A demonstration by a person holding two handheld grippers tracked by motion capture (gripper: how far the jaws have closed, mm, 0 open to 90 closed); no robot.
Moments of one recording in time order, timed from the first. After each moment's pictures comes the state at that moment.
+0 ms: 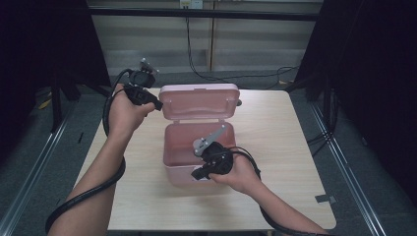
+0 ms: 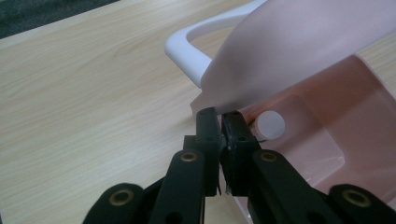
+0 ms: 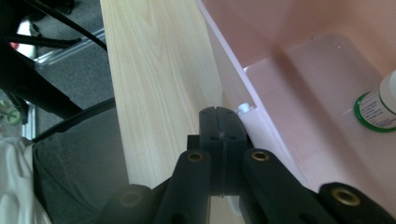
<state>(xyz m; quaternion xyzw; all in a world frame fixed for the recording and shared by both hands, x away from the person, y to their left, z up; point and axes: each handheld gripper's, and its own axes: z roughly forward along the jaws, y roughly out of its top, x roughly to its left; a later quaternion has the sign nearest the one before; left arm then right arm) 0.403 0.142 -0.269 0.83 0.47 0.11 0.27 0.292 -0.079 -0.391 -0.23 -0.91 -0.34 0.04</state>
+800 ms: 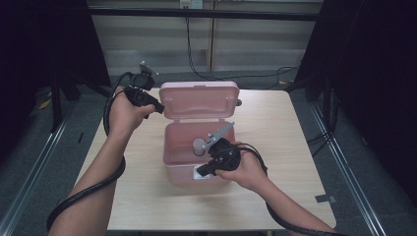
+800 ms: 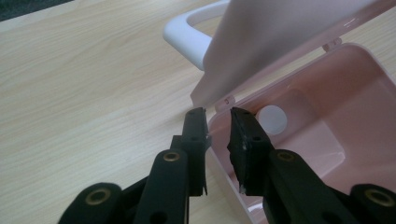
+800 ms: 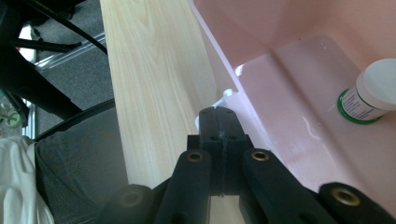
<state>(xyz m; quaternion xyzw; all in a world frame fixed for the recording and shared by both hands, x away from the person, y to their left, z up) 0.413 0.146 -0.283 0.84 0.47 0.09 0.26 0.296 -0.095 -0.383 -0.22 -0.91 -0.35 0.04</state>
